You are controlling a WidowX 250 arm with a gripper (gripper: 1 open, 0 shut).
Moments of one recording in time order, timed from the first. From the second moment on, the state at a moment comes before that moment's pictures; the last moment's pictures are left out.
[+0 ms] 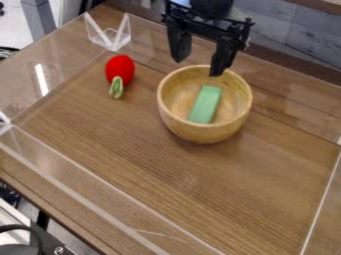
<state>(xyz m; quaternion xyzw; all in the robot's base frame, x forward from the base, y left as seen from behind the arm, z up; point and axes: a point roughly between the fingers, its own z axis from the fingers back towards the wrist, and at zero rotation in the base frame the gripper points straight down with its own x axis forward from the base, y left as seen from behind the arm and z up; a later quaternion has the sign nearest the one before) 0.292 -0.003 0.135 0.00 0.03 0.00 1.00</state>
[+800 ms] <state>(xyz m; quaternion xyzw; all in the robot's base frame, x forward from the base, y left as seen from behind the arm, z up) 0.282 0.110 0.127 0.00 0.03 0.03 1.00</state>
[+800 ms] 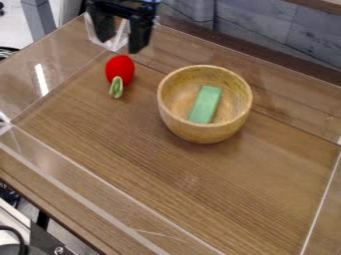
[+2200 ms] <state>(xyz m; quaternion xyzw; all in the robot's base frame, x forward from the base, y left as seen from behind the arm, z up) 0.307 0.146 0.072 0.00 0.00 0.14 0.99</state>
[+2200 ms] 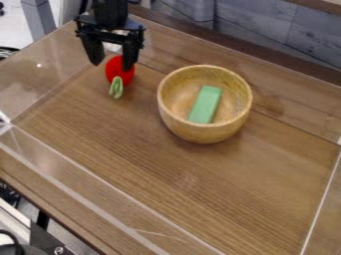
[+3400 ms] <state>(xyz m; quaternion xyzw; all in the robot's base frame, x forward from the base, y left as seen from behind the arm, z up) 0.336 0.146 0.056 0.01 -0.01 0.18 0.98</state>
